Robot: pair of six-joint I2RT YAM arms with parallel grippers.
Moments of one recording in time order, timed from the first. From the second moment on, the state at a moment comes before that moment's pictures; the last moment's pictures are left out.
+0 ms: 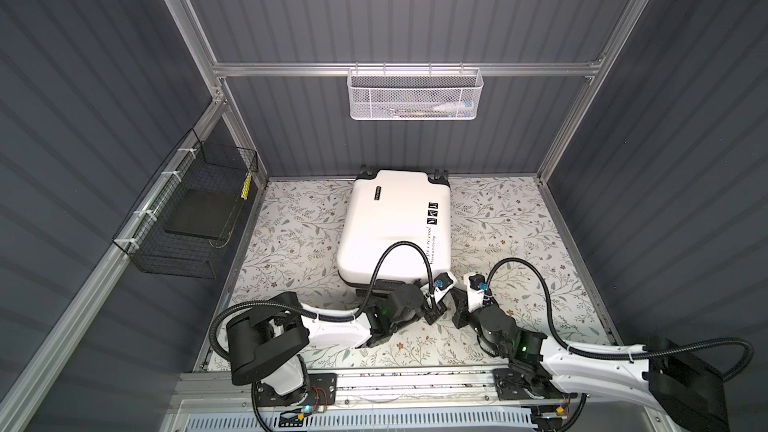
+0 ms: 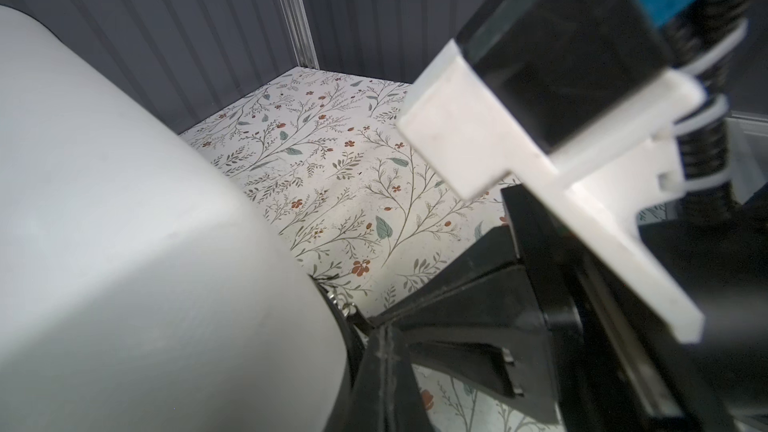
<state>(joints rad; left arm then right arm) -1.19 1.56 0.64 0.64 -0.15 0.06 1.06 0.92 0.07 0.50 0.54 0.39</state>
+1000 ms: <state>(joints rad) -1.19 1.56 0.64 0.63 -0.15 0.06 1.21 0.86 0.07 0.39 0.57 0.47</state>
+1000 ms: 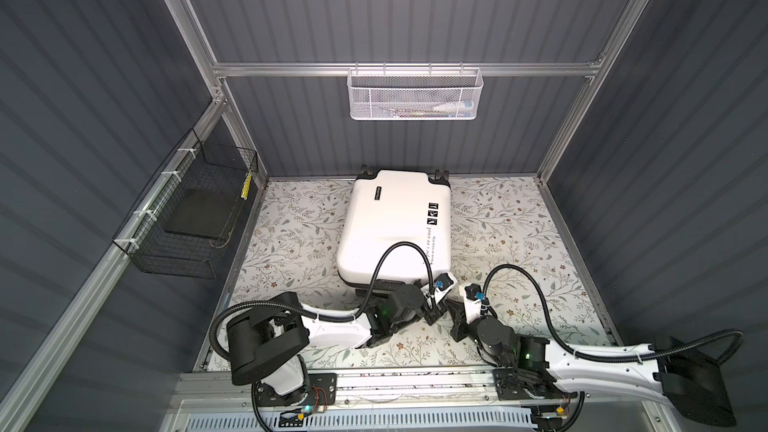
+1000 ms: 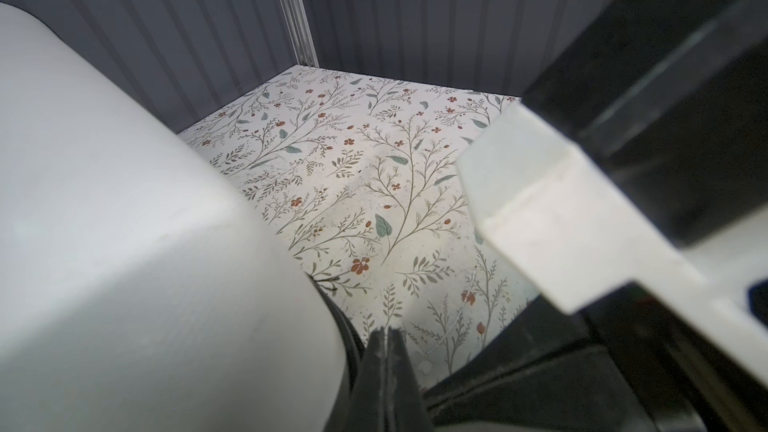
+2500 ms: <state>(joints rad) -1.17 1.24 0.64 0.46 -0.23 -0.02 0.79 0.36 0.19 -0.33 0.46 0.76</state>
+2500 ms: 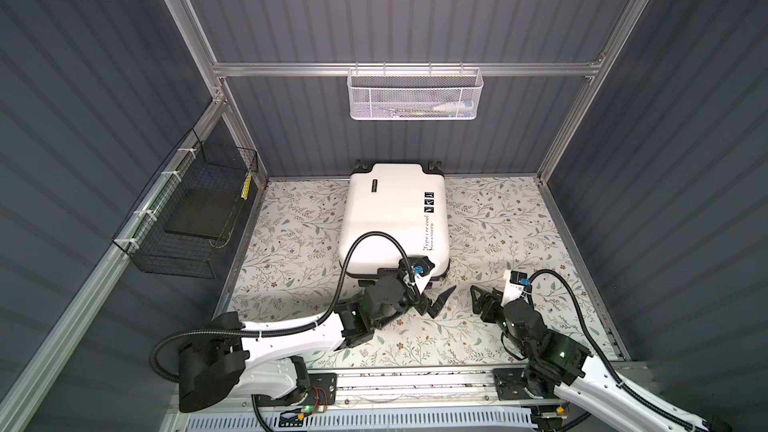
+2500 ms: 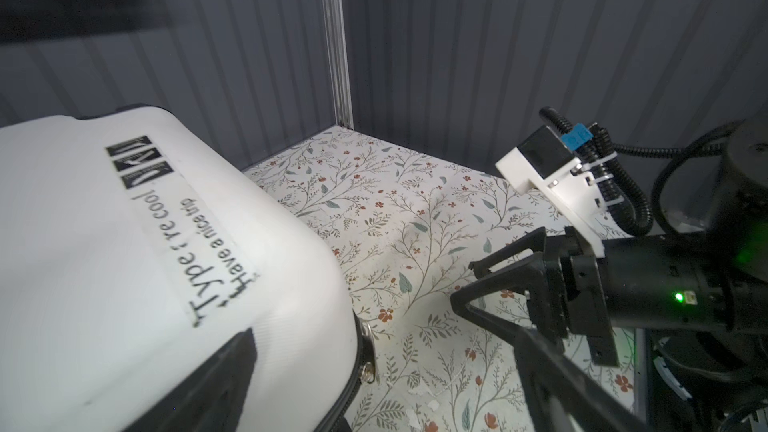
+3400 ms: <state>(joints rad) -0.98 0.92 0.65 0.09 -0.68 -0.11 0.60 0.78 0.39 -0.10 -0.04 0.66</state>
